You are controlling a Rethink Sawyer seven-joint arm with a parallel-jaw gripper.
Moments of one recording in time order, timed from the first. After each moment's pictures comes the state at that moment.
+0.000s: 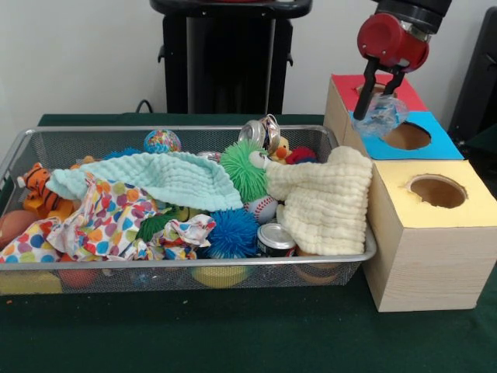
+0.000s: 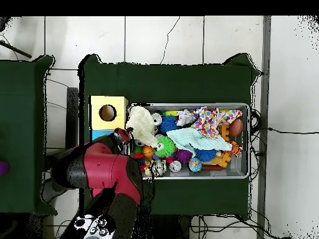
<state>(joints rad) 0.41 -0.60 -0.47 1.65 0.16 0.31 0.98</state>
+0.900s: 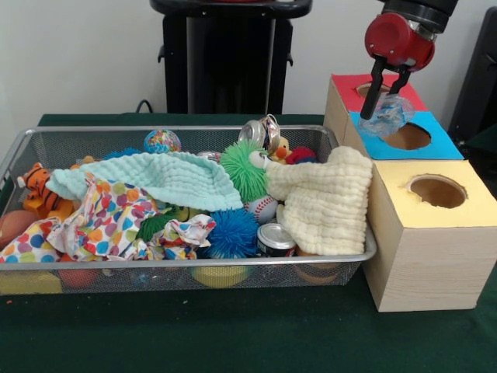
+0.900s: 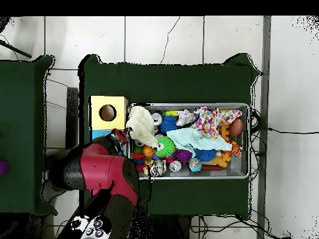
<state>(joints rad) 0.42 -0.60 -0.47 1.65 0.16 0.30 0.98</state>
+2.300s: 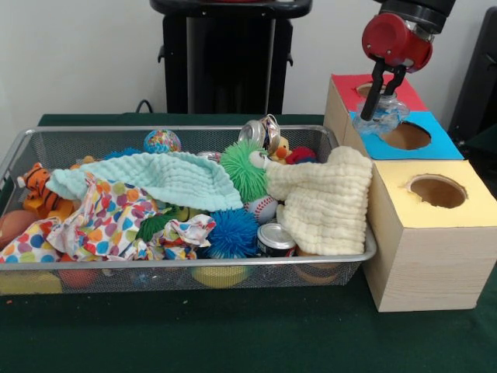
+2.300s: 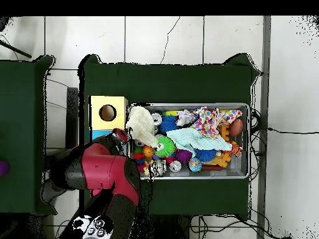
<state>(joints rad) 0.41 -0.60 -0.47 1.66 0.16 0.29 0.98</state>
